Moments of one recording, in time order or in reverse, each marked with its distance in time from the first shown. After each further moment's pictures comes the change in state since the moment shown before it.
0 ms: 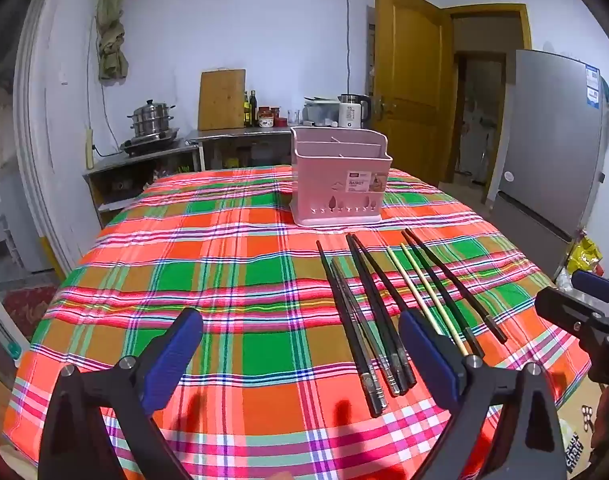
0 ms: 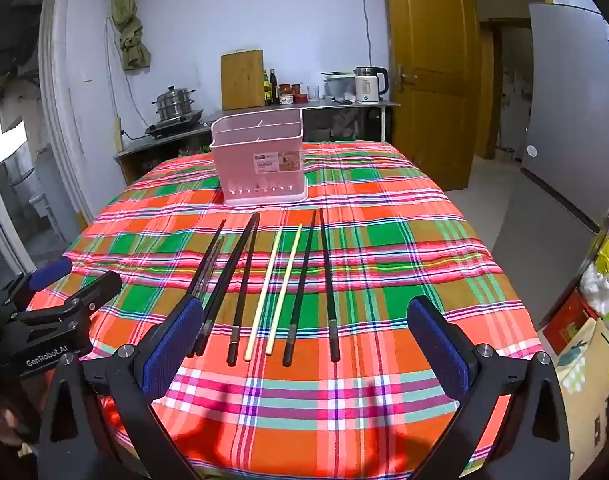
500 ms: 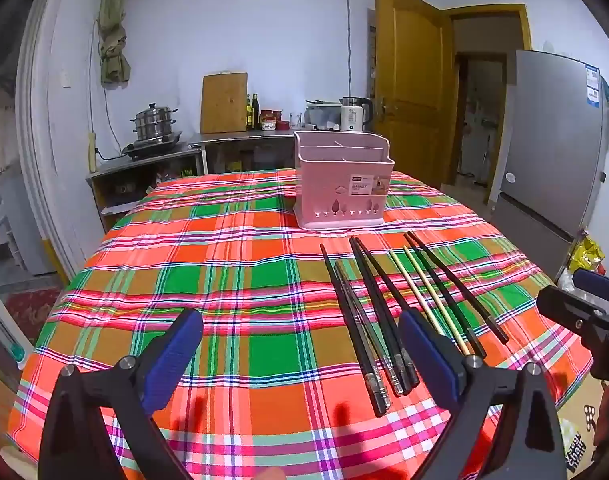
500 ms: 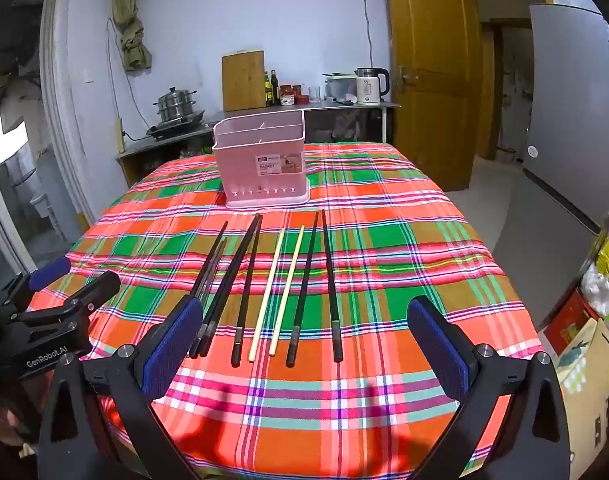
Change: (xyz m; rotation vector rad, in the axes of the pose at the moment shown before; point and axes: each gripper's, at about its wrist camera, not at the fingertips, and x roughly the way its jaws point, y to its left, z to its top) left arm -0.005 0.006 0.004 -0.002 0.001 0.010; right arm -0.001 0.004 0.001 0.001 0.006 0.012
